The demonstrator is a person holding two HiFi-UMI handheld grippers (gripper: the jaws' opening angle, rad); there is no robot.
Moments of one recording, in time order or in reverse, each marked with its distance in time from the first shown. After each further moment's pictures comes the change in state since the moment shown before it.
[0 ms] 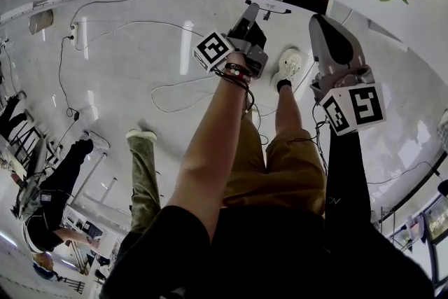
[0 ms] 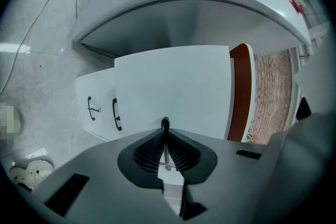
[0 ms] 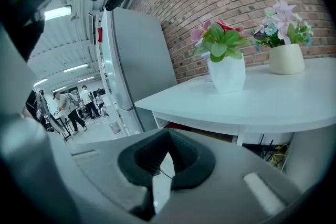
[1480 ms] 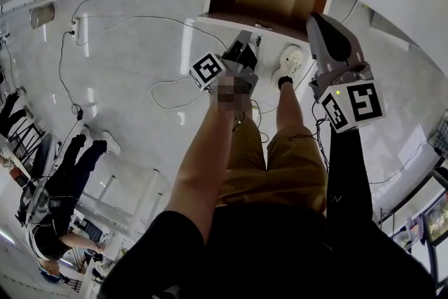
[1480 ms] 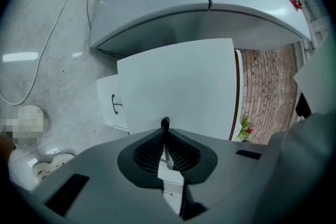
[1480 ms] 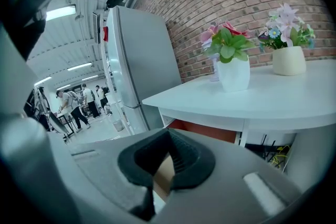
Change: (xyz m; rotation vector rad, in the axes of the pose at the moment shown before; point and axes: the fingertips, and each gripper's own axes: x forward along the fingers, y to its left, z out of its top) left arm -0.085 0.036 -0.028 0.013 0.038 0.109; right arm -0.012 0.023 -0.008 -0.027 0.007 0.032
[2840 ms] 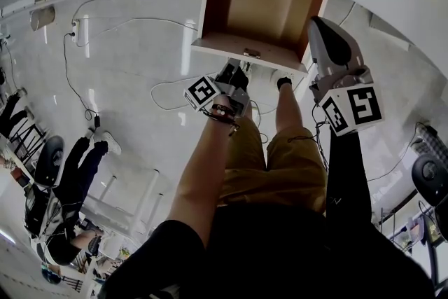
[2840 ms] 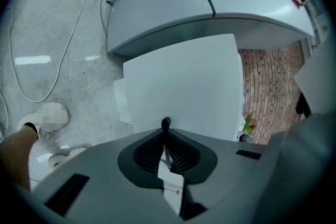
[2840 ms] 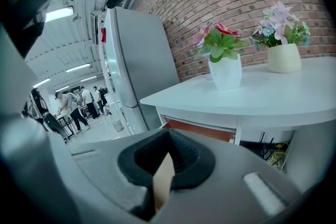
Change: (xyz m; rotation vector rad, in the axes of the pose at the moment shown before) left arm -0.053 0.026 -0.023 -0.036 -0.019 0.081; right arm -0.010 -0.010 -0.003 0.019 0.004 -0.009
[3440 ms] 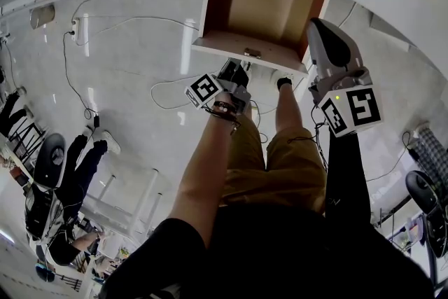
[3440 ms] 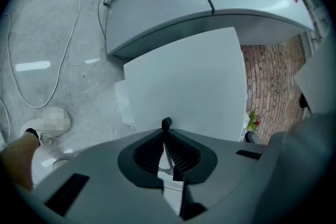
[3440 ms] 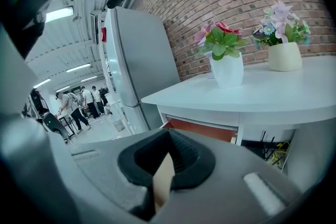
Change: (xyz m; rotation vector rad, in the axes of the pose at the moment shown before) left arm 0.002 0.014 0.003 0.054 0.004 0.052; right arm 0.001 0.005 -0.003 0.003 0.007 0.007
